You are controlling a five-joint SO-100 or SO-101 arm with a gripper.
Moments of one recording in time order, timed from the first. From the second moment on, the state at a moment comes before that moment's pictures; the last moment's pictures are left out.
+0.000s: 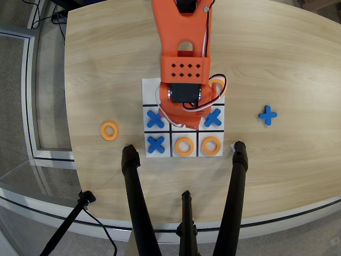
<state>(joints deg) 2.1 95.7 112.9 47.8 -75.2</state>
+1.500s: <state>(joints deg) 30.1 141.6 150.4 47.3 -91.0</state>
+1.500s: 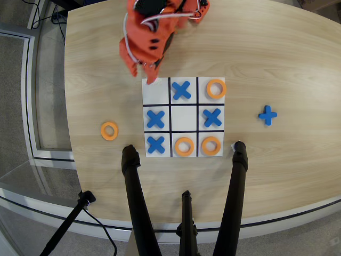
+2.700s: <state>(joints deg) 31.3 62.4 83.8 32.3 -76.3</state>
